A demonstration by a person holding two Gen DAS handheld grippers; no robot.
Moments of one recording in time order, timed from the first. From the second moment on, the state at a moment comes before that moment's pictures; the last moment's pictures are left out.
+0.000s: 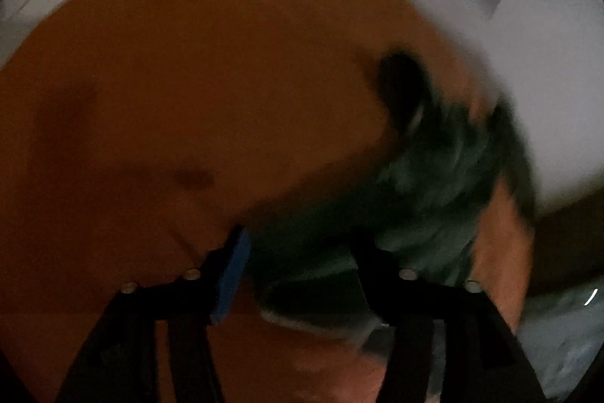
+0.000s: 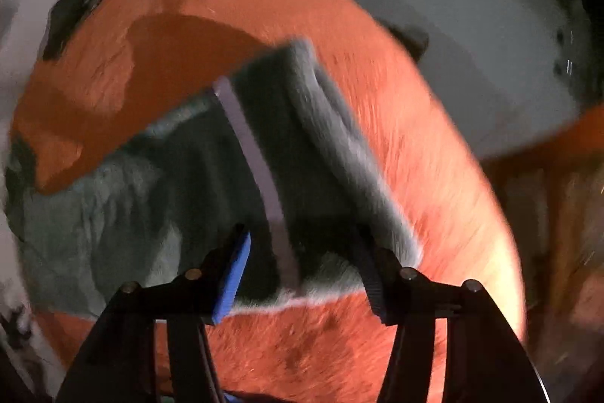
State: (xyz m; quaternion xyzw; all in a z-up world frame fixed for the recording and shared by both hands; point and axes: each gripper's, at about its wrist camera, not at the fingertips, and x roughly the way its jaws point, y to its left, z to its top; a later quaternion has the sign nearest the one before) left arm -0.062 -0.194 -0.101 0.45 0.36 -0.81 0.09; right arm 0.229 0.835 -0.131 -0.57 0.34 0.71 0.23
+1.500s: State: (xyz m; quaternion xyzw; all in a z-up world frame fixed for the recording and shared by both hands) left arm -0.151 -0.139 -0.055 0.43 0.27 -0.86 0.07; right arm 0.243 0.822 -0.134 -0.57 0.31 0.73 0.23
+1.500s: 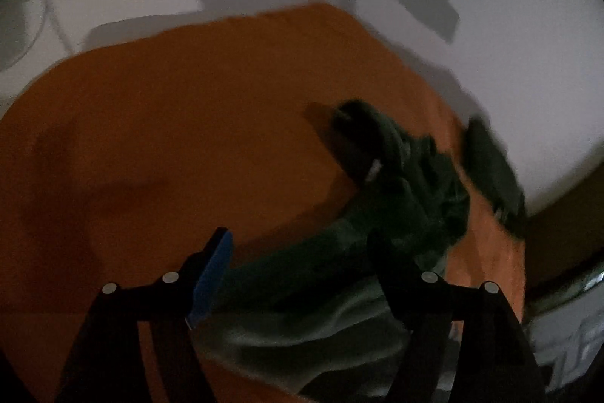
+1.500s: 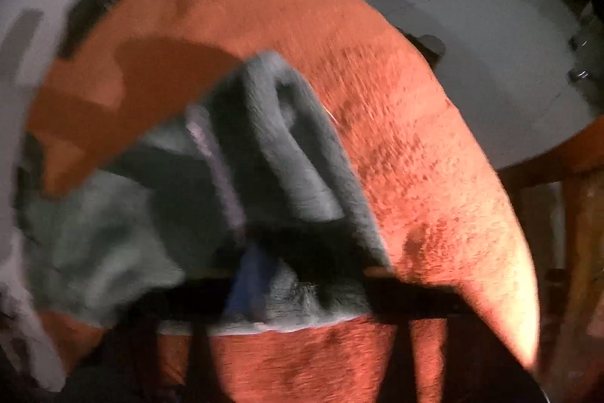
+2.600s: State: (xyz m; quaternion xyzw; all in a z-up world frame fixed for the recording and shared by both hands) left arm -0.095 0.011 -0.136 0.50 0.20 -0.84 -0.09; right arm -0.359 0.369 -0.101 -0.51 0.12 0.83 -0.20
